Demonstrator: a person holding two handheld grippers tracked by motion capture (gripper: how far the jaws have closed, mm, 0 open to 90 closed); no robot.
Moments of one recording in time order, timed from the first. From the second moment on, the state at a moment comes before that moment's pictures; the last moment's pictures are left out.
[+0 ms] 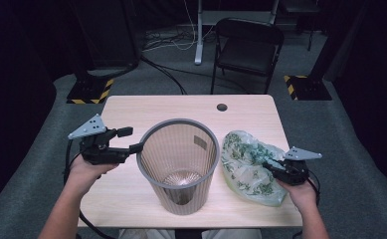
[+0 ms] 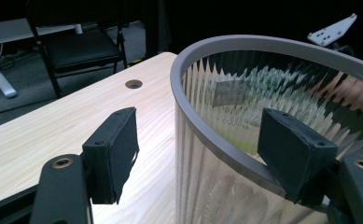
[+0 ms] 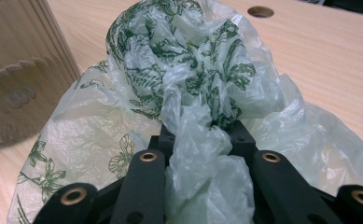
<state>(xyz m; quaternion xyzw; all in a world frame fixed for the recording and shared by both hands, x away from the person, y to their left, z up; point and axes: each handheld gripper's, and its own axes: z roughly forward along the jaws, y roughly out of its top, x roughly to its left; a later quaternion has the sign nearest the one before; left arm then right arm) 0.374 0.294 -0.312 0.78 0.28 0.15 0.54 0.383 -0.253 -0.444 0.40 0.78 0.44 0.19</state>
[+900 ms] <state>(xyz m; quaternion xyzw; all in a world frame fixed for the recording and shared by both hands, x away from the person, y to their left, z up) 0.377 0.286 -0.315 0.79 0.28 0.15 0.53 0.375 -0.259 -0.376 0.38 0.78 0.48 0.17</state>
